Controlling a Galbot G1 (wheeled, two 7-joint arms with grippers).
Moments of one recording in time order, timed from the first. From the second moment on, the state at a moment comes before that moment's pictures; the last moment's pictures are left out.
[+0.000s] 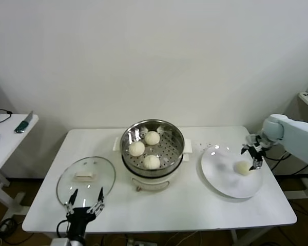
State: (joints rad) left arm 1.79 -1.59 -0.62 -2.16 -0.05 0.08 0.02; right arm 0.36 0.74 -1.43 0.90 0.19 0.07 -0.96
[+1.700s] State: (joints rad) left arm 1.78 -1.56 -0.63 -2.18 -0.06 0.10 0.01; right arm 0.82 0.81 -1.64 1.18 0.48 -0.08 -1.00
